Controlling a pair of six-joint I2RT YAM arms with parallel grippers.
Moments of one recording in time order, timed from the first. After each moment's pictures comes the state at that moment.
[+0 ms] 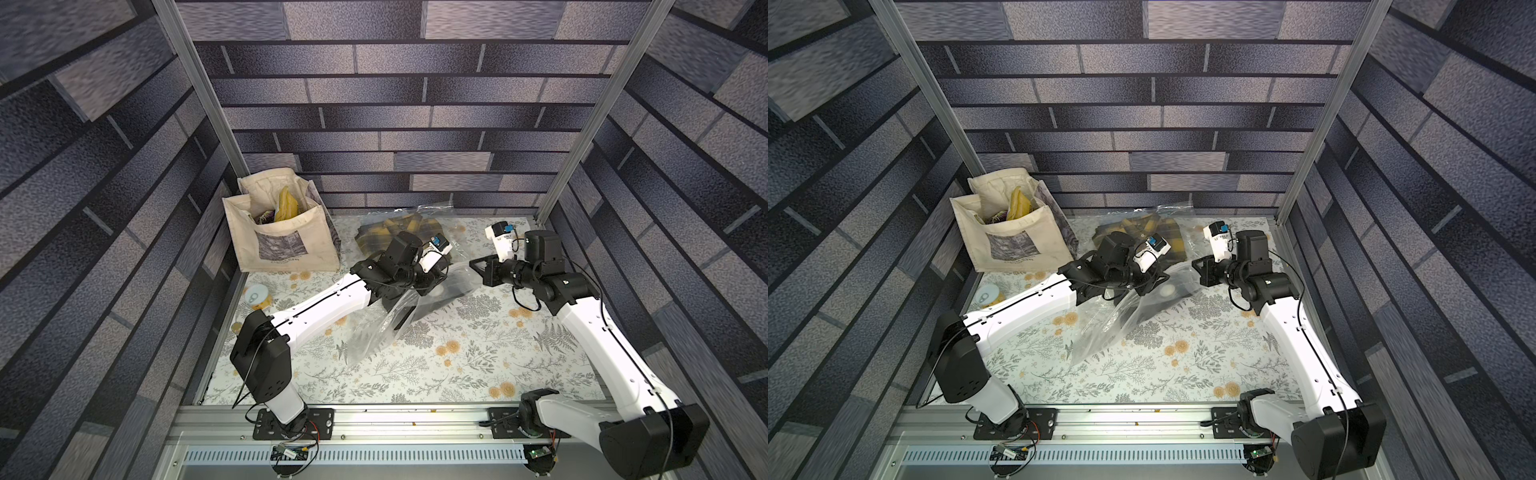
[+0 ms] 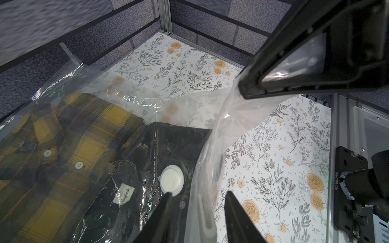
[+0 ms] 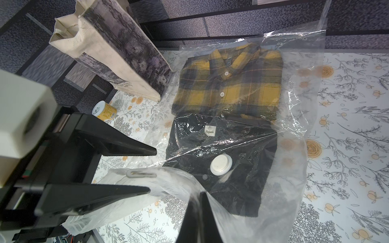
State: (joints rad) left arm -0.78 1.64 1.40 -0.31 0.27 0.09; right arm 0.21 1.15 1.12 -0.61 -0.50 0.11
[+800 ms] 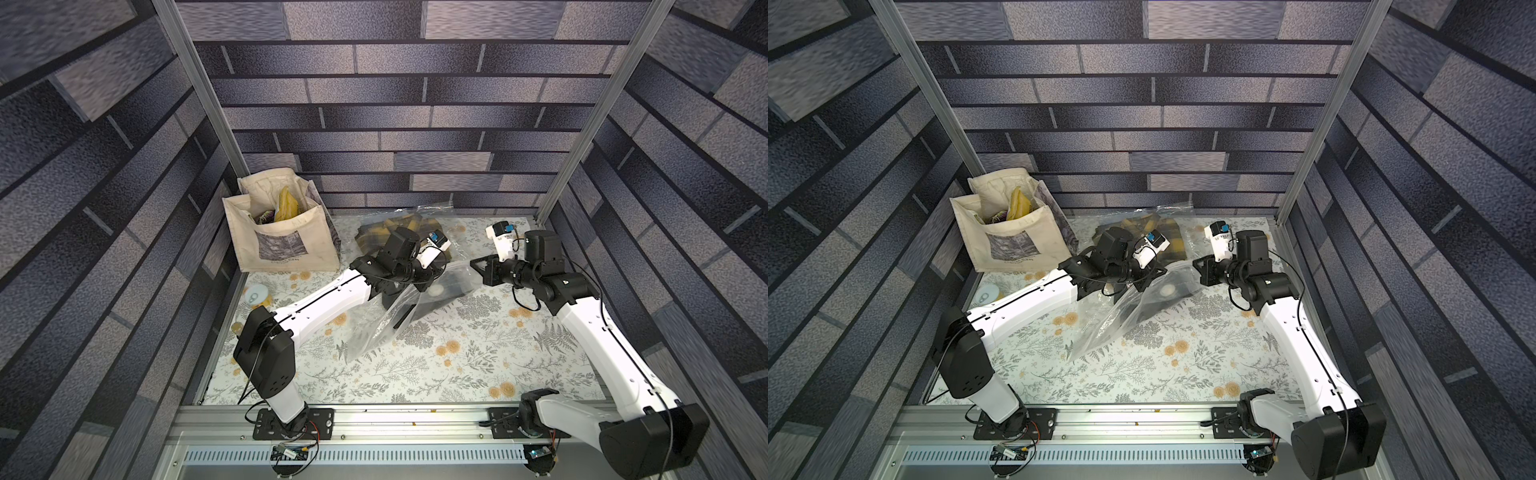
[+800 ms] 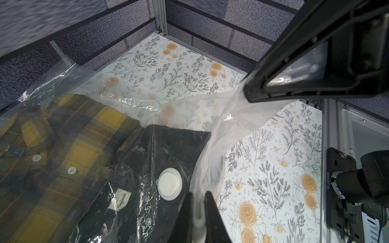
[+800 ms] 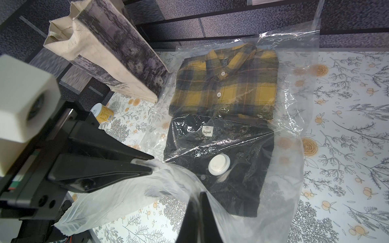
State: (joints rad) left arm -0.76 1.67 1.43 -0.32 0.34 0.09; right arm 0.21 1.15 1.12 -0.61 -0.48 0.12
